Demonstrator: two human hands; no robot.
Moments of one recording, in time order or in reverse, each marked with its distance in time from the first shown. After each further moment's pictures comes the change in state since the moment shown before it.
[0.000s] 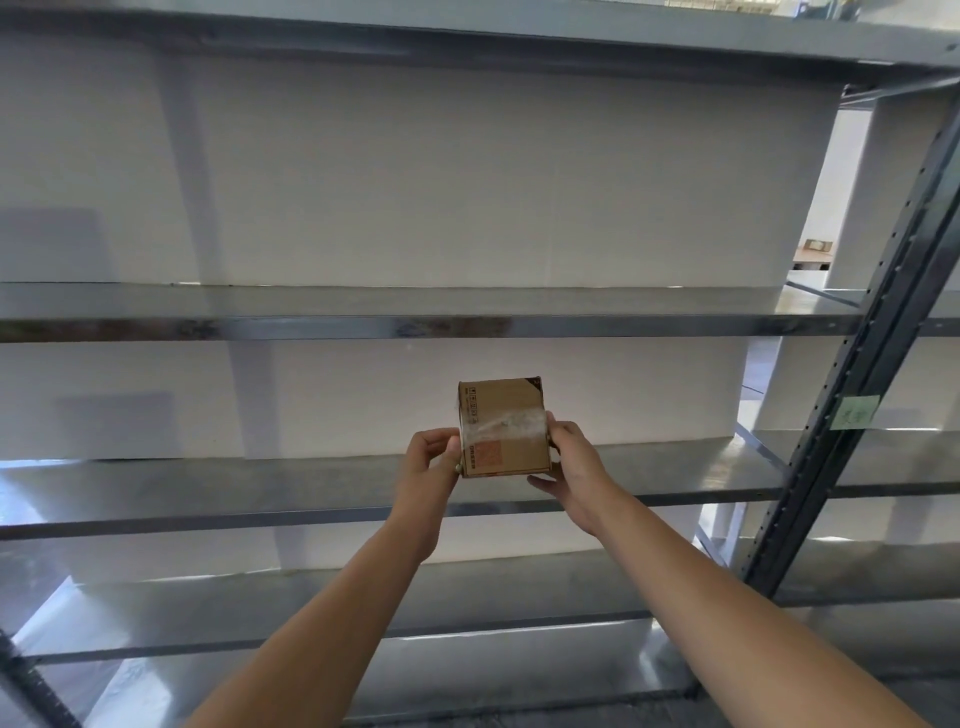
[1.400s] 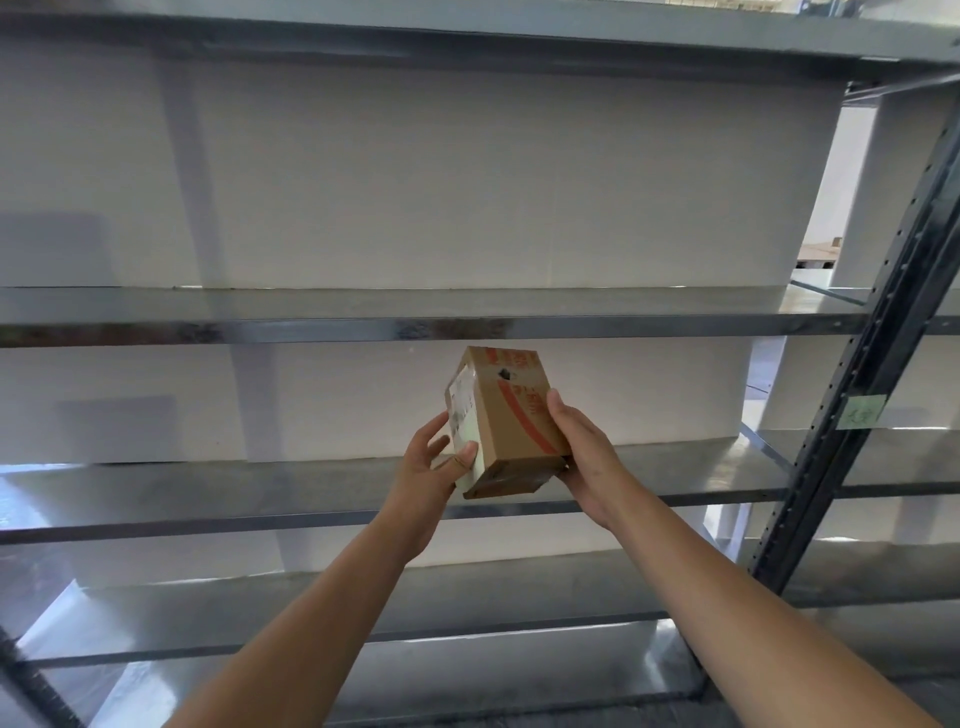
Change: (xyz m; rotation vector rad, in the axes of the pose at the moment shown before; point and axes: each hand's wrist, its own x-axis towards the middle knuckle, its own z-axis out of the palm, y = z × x) left_hand -0.002 0.014 -0.011 -0.055 -0.202 -0.026; right_hand 0.001 -0.005 -0.011 0.052 -0.170 -0.173
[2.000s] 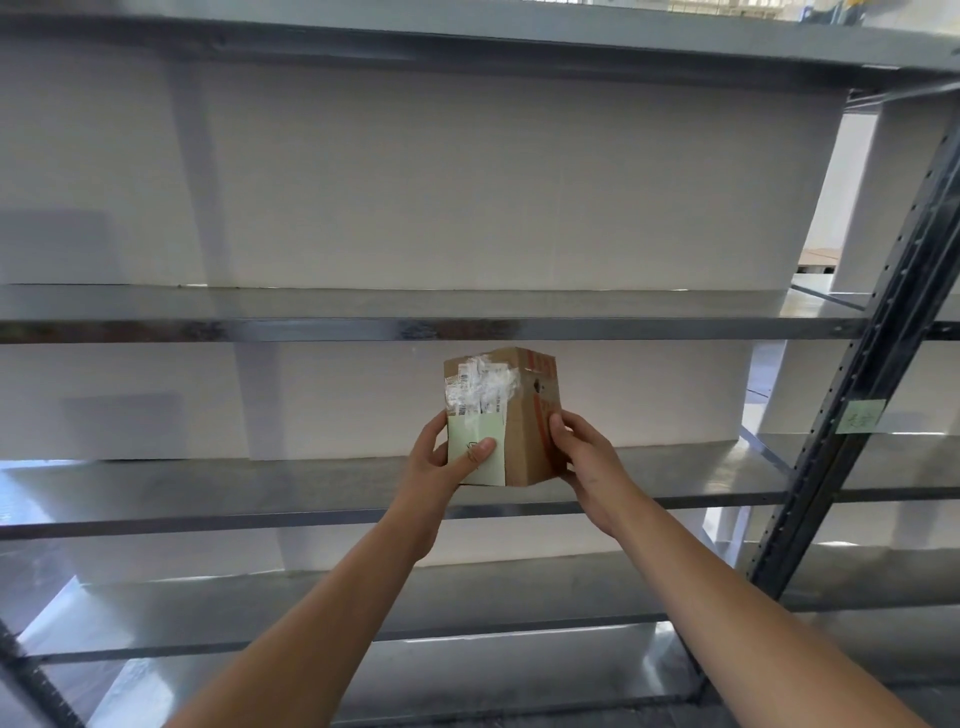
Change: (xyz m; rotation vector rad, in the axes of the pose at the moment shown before) left_hand -0.005 0.004 0.007 -0.073 -0.037 0.046; right_hand -0.001 0.008 -0.006 -0.057 0.068 -0.031
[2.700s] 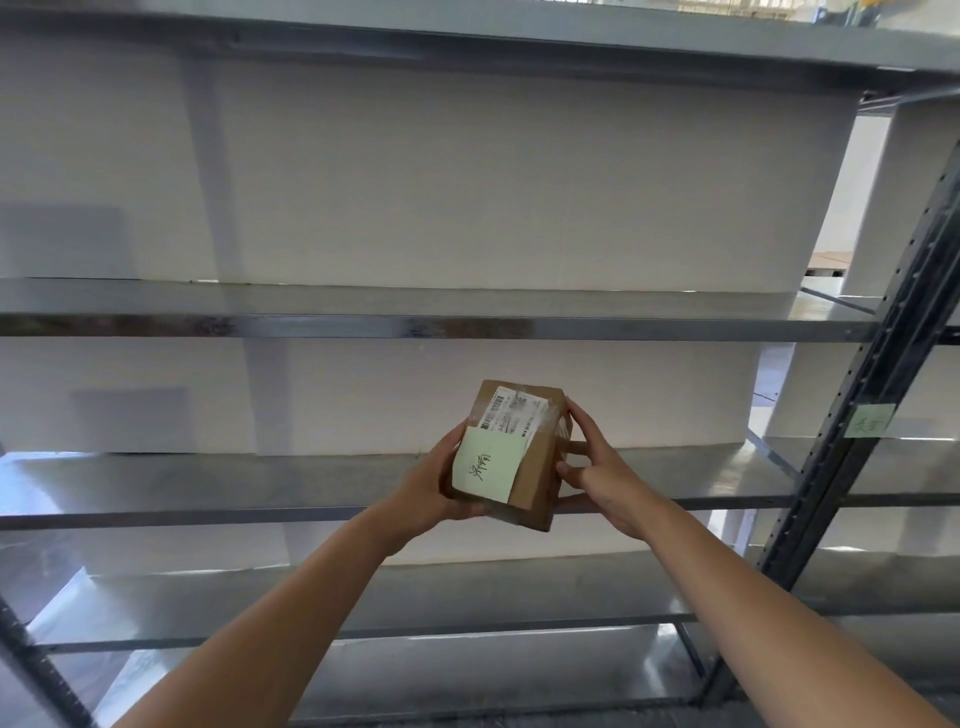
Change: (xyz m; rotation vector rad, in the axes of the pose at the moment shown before) left_hand -0.008 0.007 -0.032 0.445 -0.367 0.030; right_hand 0.001 0.004 -0.016 -0.323 -0.105 0.068
